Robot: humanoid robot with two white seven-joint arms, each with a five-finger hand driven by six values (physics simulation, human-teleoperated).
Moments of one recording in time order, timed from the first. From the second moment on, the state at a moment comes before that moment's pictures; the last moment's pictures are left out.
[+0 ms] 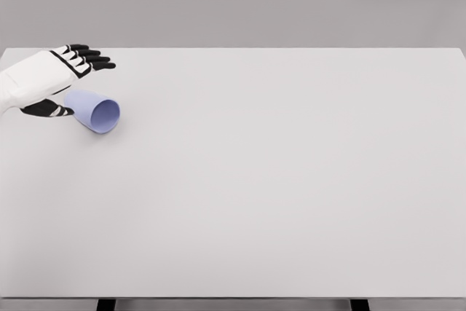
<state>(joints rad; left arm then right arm) -0.39 0.87 -0.27 -1.51 -0.50 -0.61 -0.28 0.07 0.00 -0.09 0.07 0.07 -0.11 0.06</state>
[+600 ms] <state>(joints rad) -0.52 0.90 -0.41 -1.34 -0.50 -0.61 -0.28 0.07 0.00 -0.09 0.07 0.07 -0.11 0.06</state>
